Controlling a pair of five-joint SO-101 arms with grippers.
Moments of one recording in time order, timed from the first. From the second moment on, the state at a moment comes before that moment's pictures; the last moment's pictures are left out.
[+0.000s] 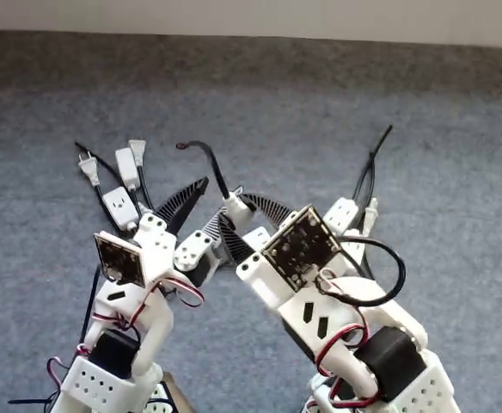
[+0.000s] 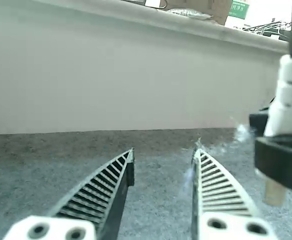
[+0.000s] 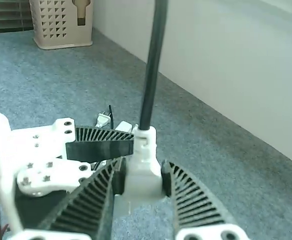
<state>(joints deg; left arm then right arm) 18.9 -100.1 94.2 10.7 11.8 -43.0 -75.3 47.3 50.6 14.0</state>
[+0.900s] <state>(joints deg) 19.6 -100.0 94.3 13.0 11.8 -42.7 -72.0 56.5 38.2 14.2</state>
